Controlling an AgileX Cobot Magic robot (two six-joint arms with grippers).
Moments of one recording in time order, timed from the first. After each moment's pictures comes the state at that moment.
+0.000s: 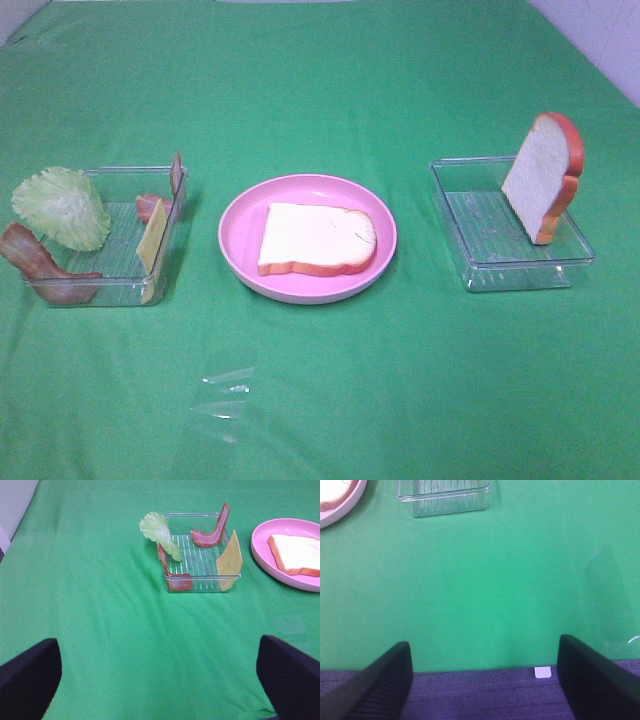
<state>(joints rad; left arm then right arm) 0.03 -0.01 -0.51 -0.06 1.08 0.00 -0.03 0.23 -0.50 0.00 1.15 0.01</state>
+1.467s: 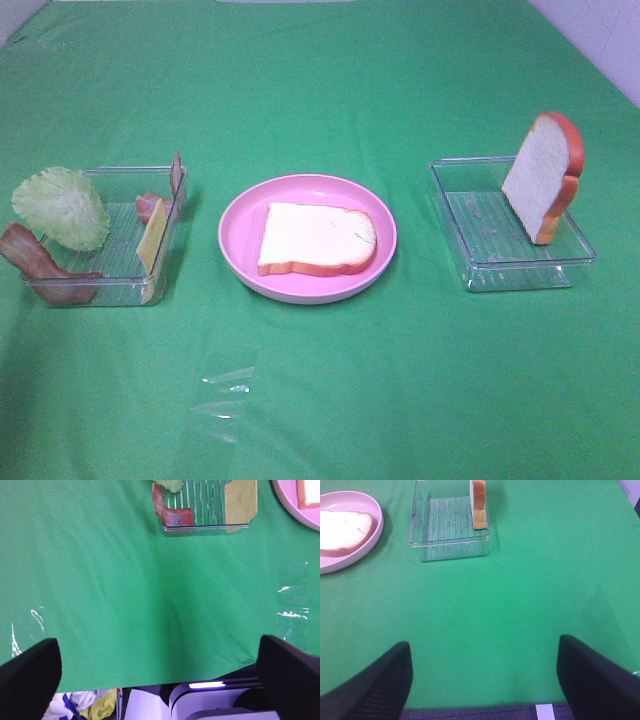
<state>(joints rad) 0.03 1.05 -1.04 -0.07 1.22 0.04 -0.03 0.00 -0.46 0.00 1.11 0.01</state>
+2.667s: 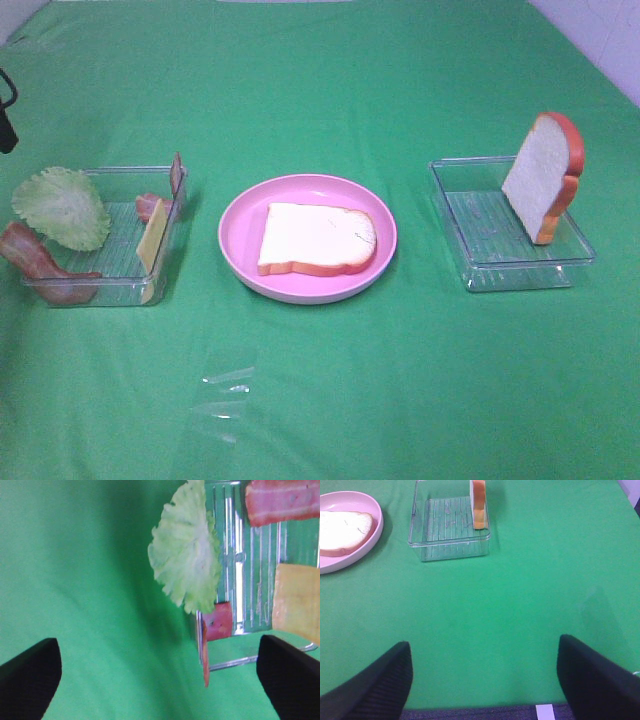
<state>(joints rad) 0.20 2.04 -1.73 -0.29 1.22 0.32 -0.03 0.00 -0.46 0.00 1.11 0.01</state>
